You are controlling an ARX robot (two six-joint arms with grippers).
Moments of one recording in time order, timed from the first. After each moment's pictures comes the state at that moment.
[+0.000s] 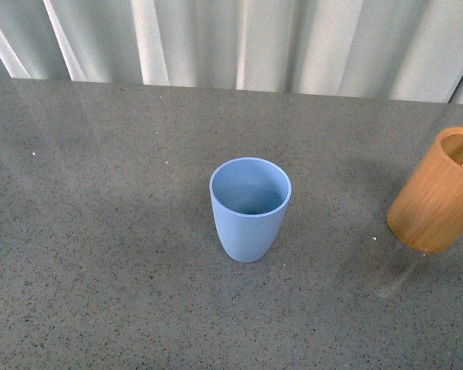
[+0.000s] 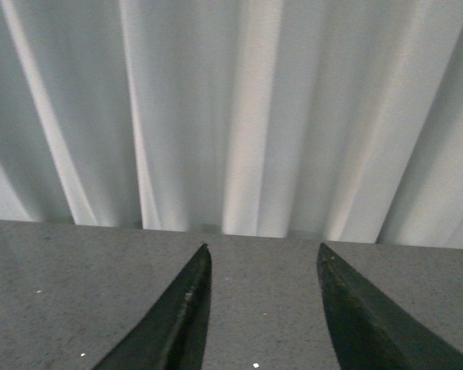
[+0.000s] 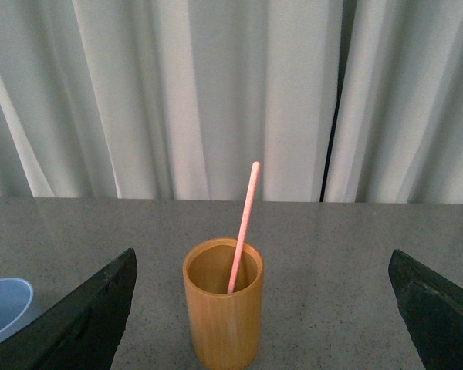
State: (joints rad) left arm -0.27 1.26 0.47 0.81 -0.27 -0.02; right arm 0.00 0.00 0.02 0.00 0.00 0.00
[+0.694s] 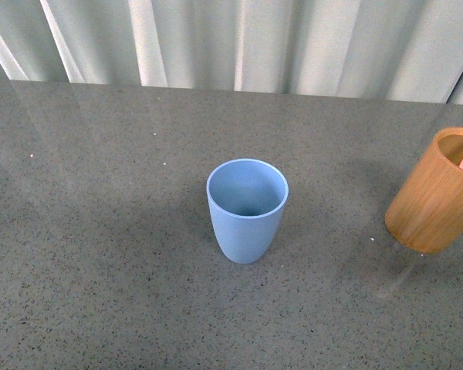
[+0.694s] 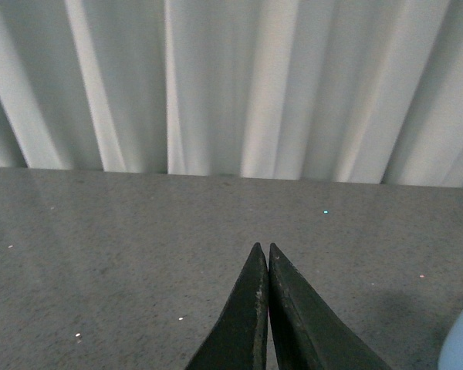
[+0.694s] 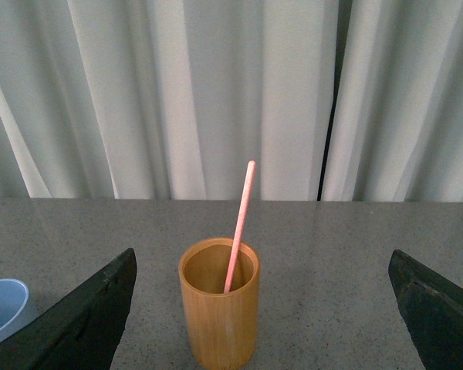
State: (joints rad) left arm -0.03 0.78 0.08 0.69 -0.01 0.00; right arm 0.00 0.00 0.02 0.00 0.00 0.00
